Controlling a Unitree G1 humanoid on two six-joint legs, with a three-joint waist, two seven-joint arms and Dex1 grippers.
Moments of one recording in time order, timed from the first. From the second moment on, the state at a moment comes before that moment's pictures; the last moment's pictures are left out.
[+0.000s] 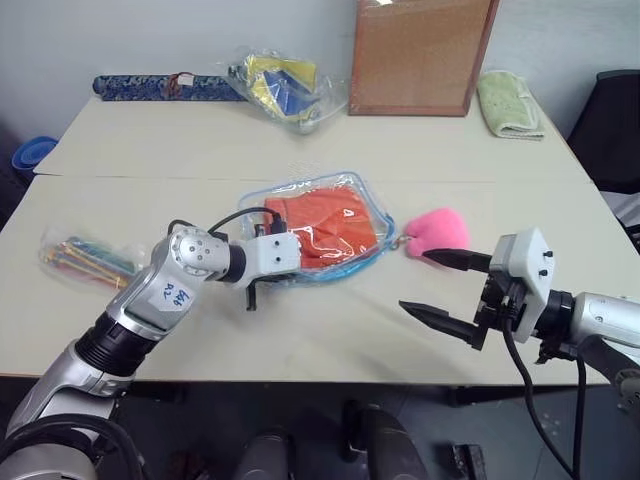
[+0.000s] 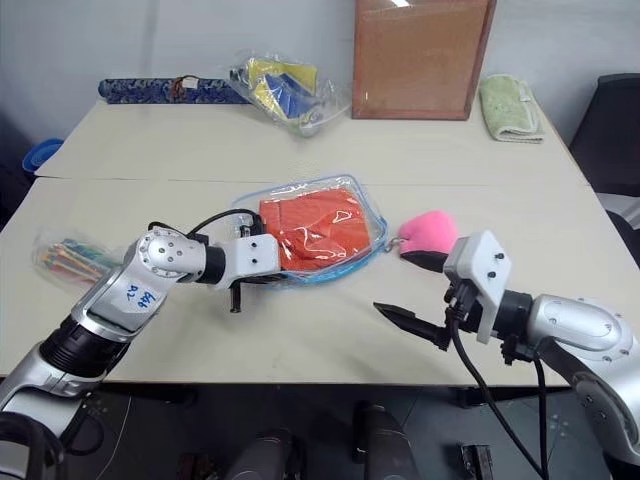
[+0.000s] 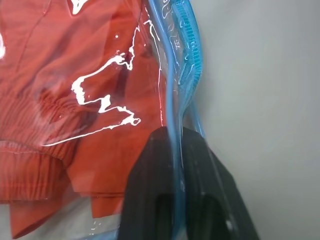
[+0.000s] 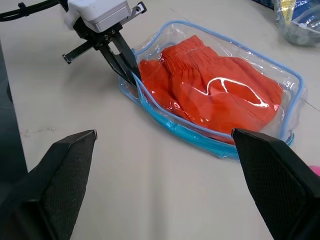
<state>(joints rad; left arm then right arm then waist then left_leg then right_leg) -0.68 0.78 -0.41 -0.15 0.04 0.42 -0.94 -0.07 -0.87 -0.28 -0.71 0.76 0.69 0.76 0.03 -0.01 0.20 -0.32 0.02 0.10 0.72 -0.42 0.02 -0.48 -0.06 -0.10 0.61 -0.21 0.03</state>
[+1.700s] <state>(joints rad) -0.52 0.99 -0.01 -0.30 -0.63 0.63 -1.30 0.05 -0.31 -0.42 -0.62 0.97 0.93 0.01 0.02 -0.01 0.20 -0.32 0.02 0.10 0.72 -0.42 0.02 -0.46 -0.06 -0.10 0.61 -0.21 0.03</state>
